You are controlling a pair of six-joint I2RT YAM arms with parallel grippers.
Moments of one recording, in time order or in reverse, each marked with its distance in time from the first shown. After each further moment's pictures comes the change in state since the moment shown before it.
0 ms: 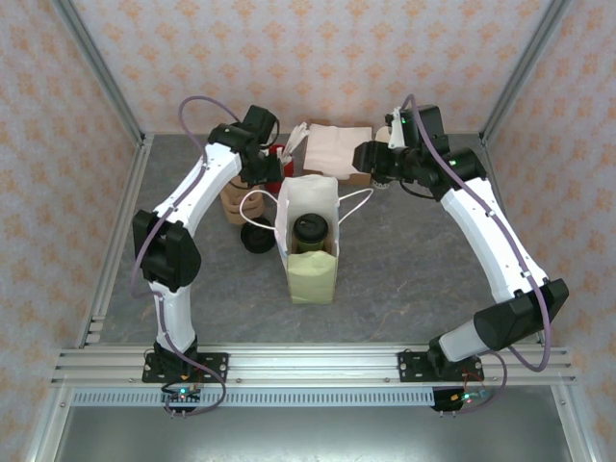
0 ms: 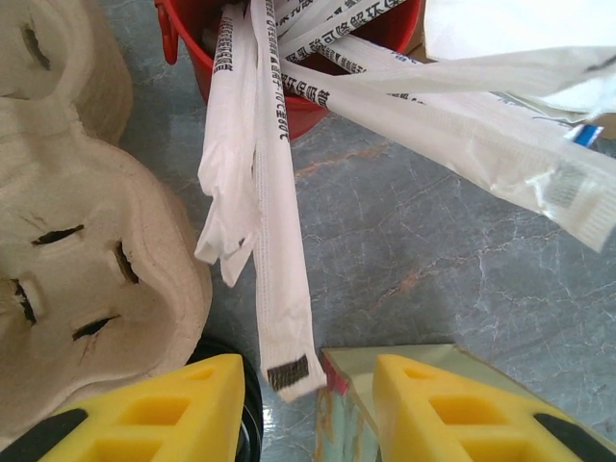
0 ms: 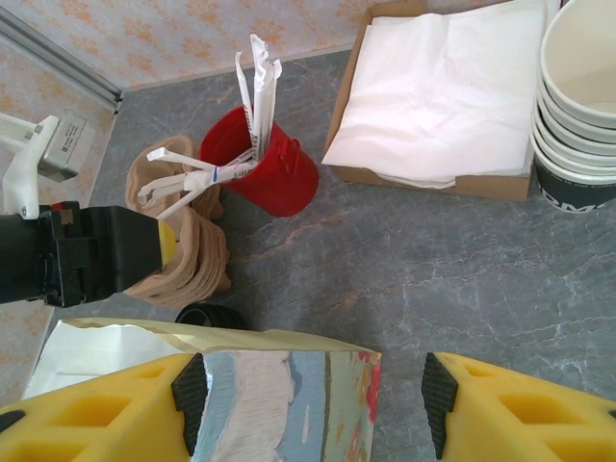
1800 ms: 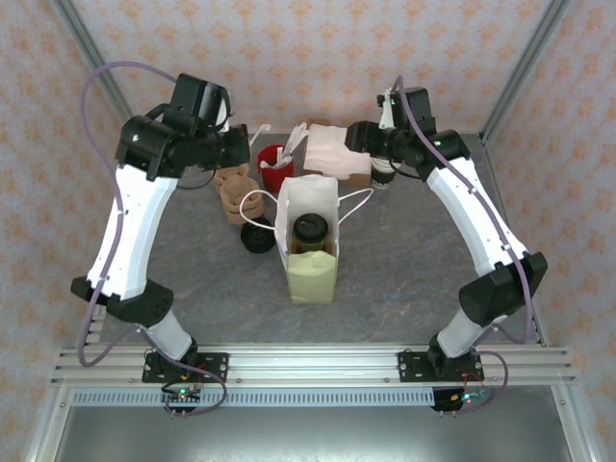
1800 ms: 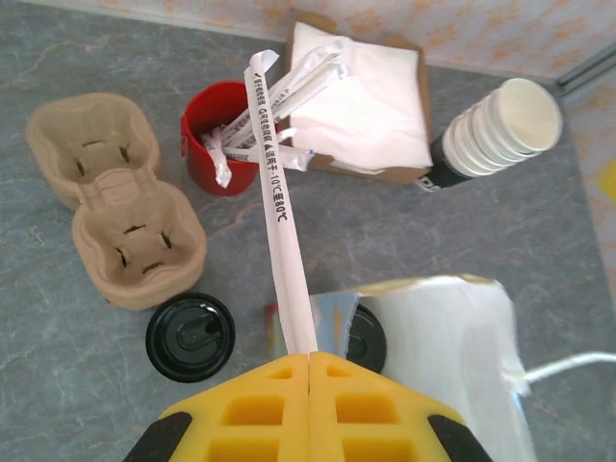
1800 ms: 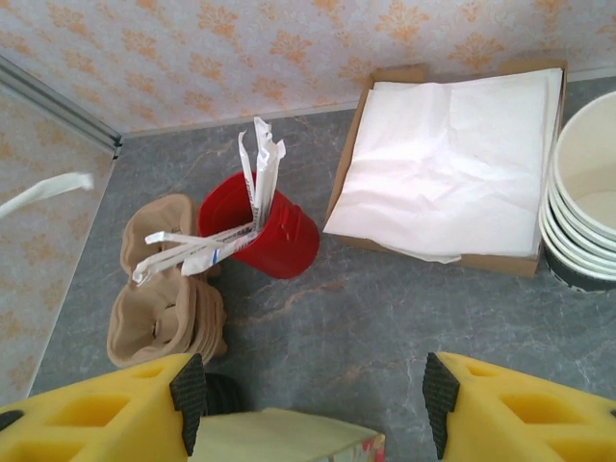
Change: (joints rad) left arm -0.050 -0.325 0.386 -0.357 -0.012 0.018; right arm -0.006 0.180 0.164 0.076 0.034 -0.006
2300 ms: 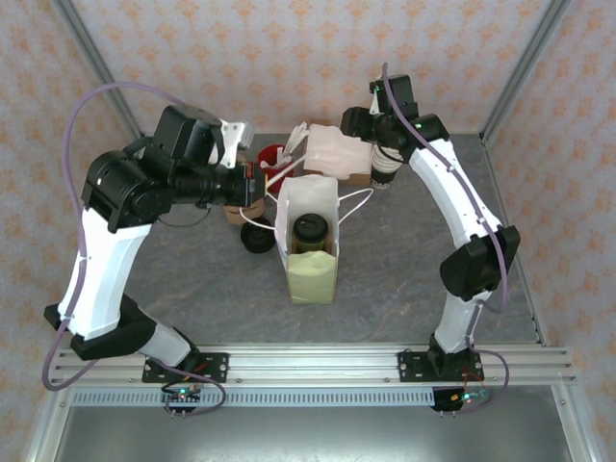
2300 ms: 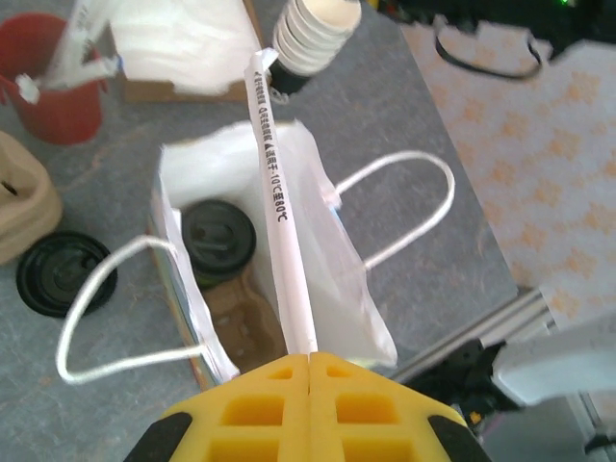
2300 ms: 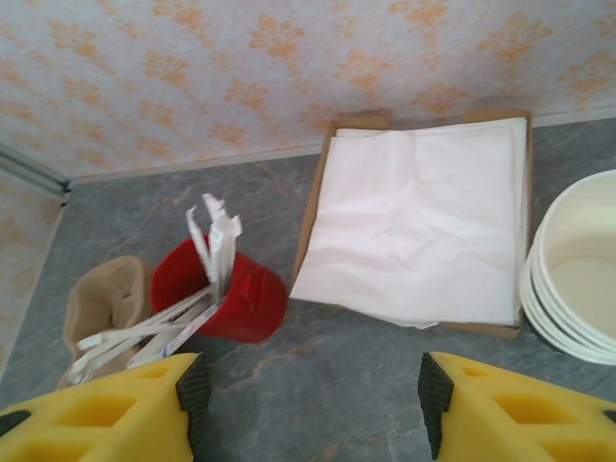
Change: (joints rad) left arm -0.240 -0.167 -0.032 -0.077 0.124 -0.001; right arm 0.000 0.203 0.188 0.011 0.111 0.006
